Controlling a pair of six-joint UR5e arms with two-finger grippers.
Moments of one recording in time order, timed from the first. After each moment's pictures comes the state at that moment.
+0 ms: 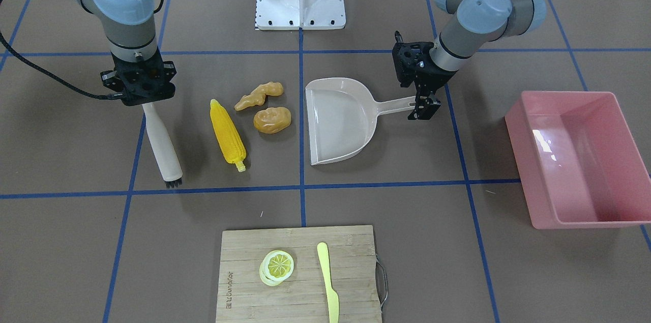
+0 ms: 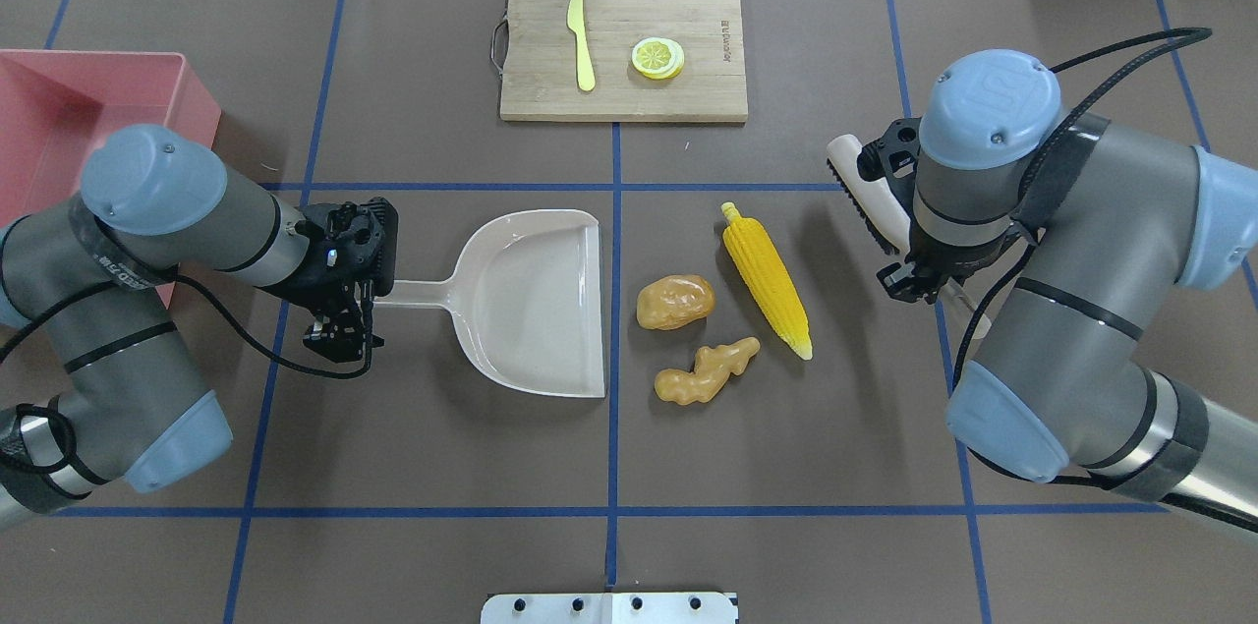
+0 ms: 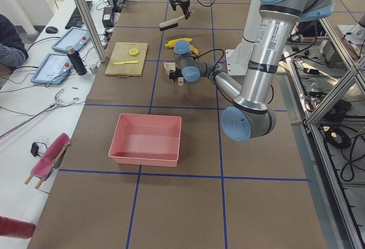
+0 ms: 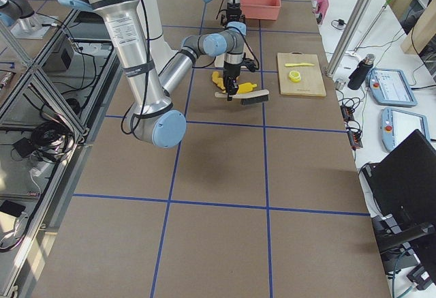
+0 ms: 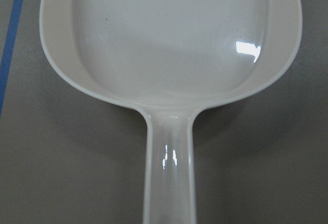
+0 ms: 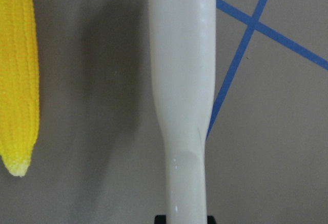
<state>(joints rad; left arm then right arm) -0.65 -1.86 -1.80 -1.96 -2.08 0.33 0.67 -1.17 1.99 -2.05 1.90 0.56</state>
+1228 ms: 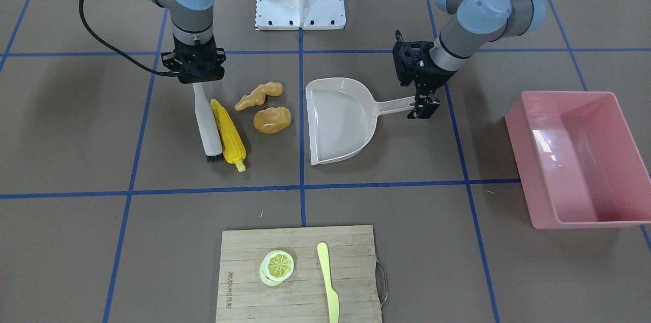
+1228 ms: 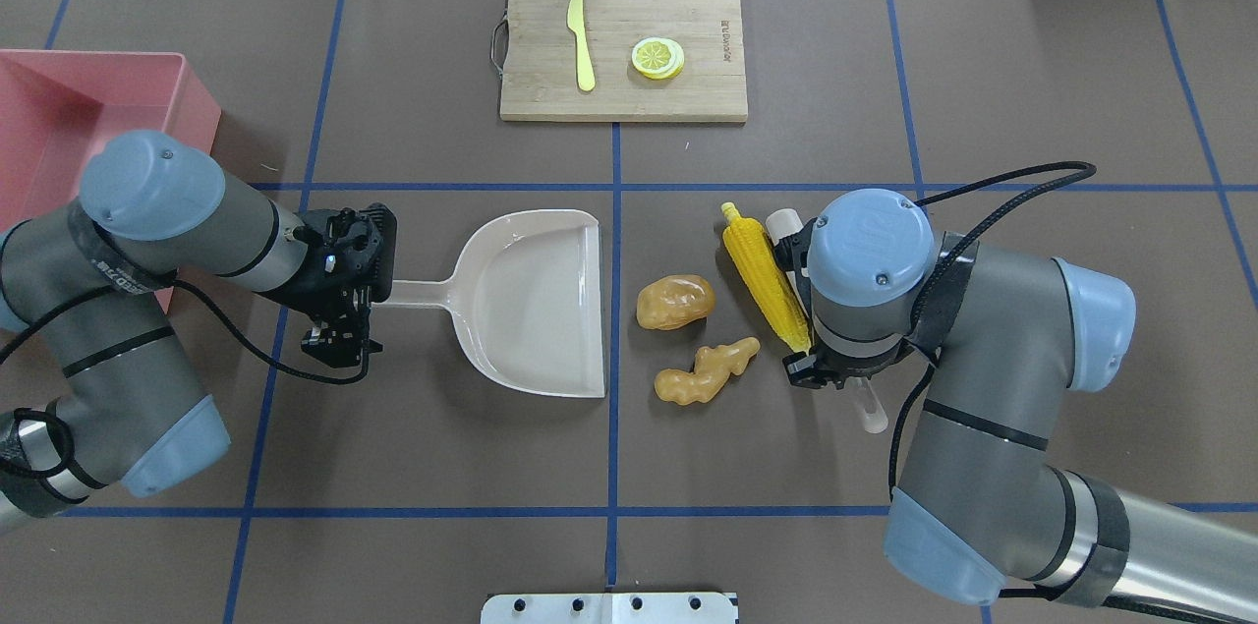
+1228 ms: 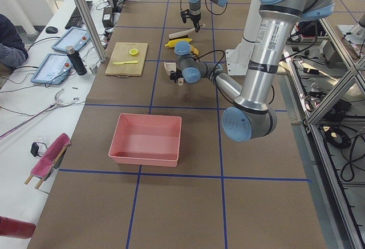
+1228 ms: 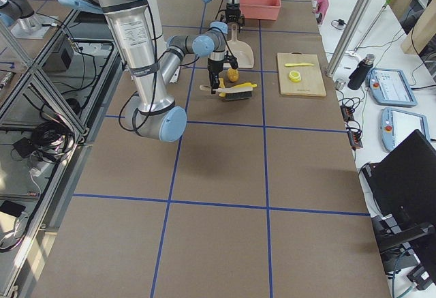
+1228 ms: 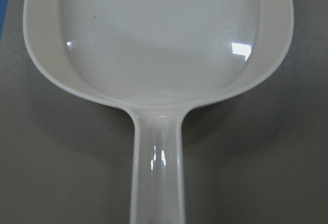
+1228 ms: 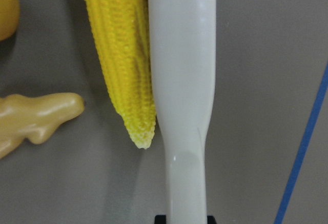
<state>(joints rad) -0.65 -1.85 -1.80 -1.98 -2.08 0.34 0.47 -1.14 1.97 -1.95 1.87 0.89</state>
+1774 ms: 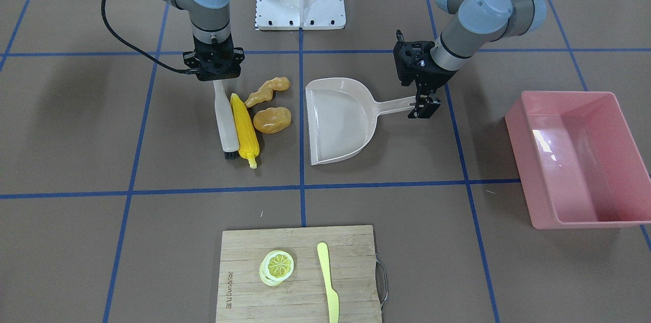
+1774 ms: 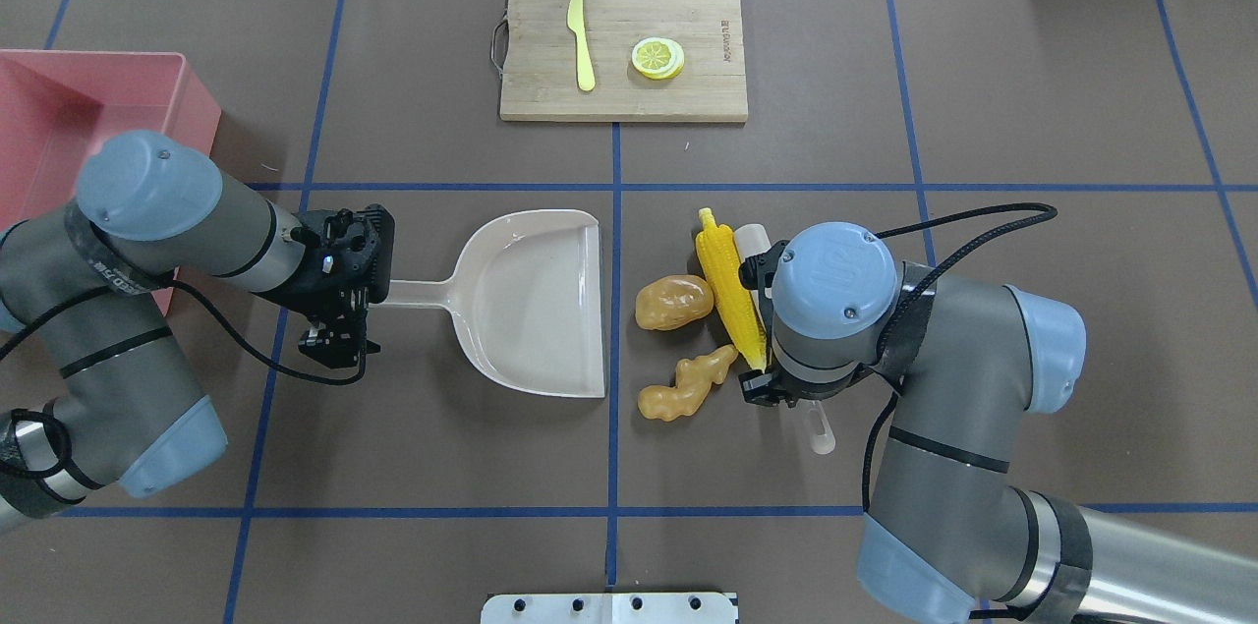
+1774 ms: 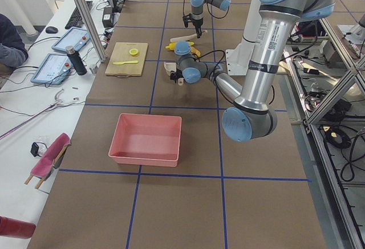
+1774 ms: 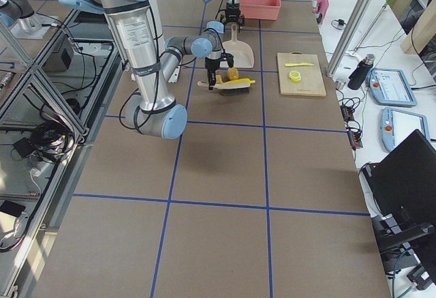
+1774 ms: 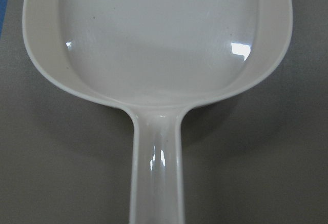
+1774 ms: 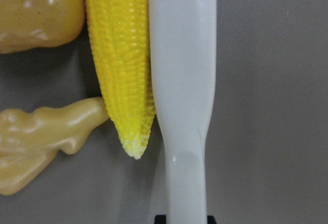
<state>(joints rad) -0.65 -1.85 -1.80 -1.98 -2.08 0.35 0.42 -1.12 1.93 -1.82 1.87 1.01</state>
